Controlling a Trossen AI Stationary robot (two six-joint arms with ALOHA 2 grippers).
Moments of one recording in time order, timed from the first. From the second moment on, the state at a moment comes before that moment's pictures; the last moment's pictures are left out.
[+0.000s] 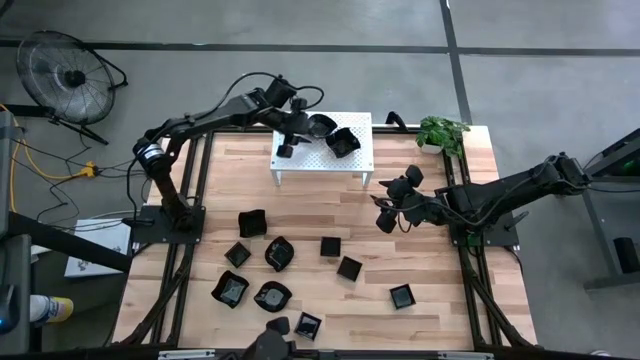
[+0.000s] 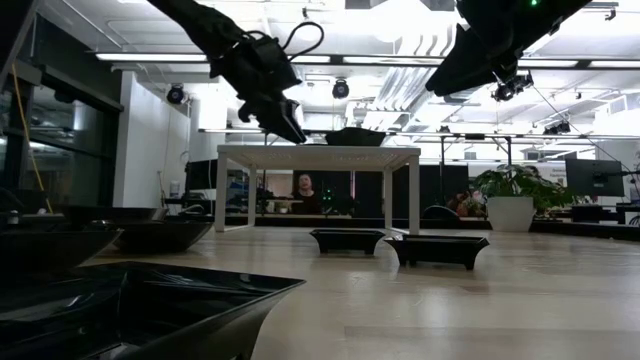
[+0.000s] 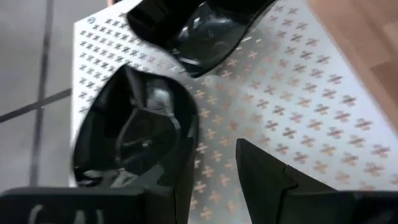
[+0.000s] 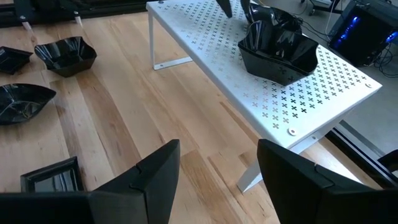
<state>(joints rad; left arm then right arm) 0.69 1.73 1.43 -0.53 0.42 0.91 0.21 1.09 0.74 -0.32 0.72 0.38</state>
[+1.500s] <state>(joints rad) 0.14 1.37 1.15 -1.04 -0.07 0.49 0.22 1.09 0.74 -0.33 0.67 0.39</state>
